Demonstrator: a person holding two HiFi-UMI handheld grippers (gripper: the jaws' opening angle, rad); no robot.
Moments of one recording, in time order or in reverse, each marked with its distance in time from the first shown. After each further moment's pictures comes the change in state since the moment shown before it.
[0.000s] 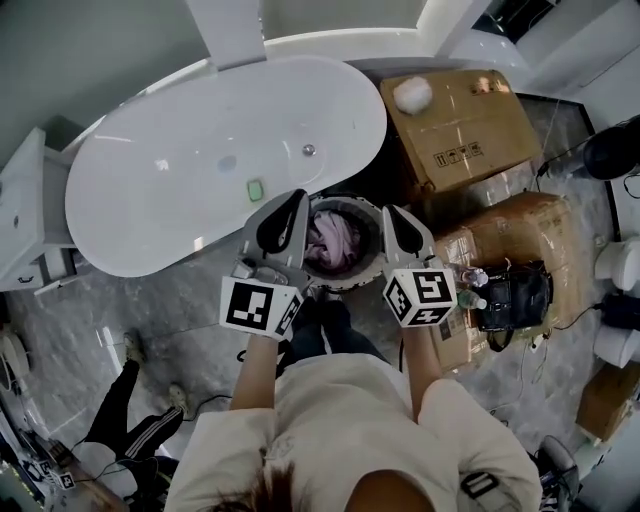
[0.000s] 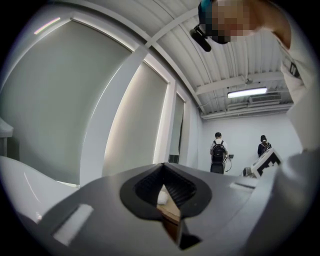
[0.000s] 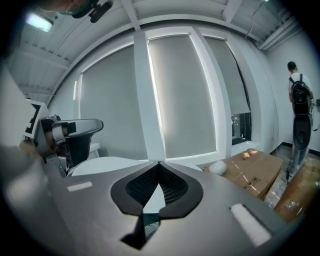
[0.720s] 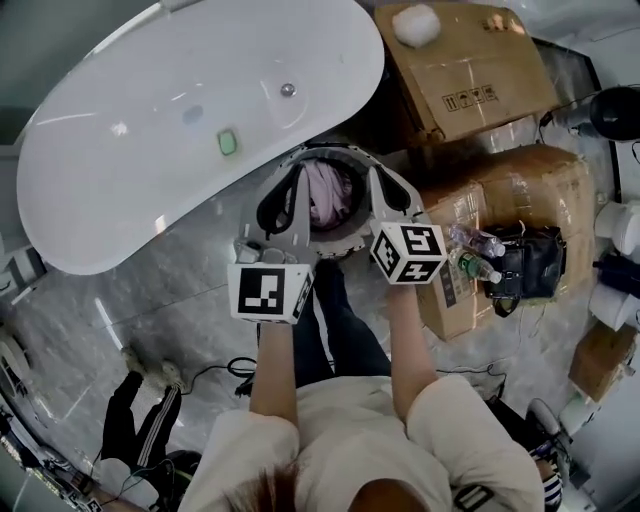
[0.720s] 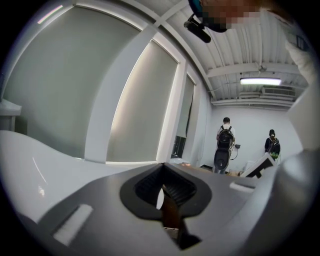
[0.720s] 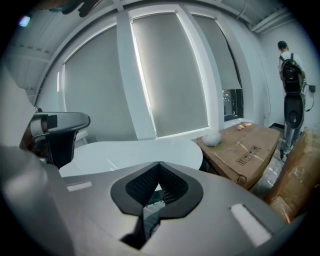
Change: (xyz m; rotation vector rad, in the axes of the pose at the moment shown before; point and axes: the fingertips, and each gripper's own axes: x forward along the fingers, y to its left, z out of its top) left arm 0.033 0.009 -0.161 -0.062 0.185 0.070; right arm 0.075 -0.056 -0.154 0.099 0.182 -0.084
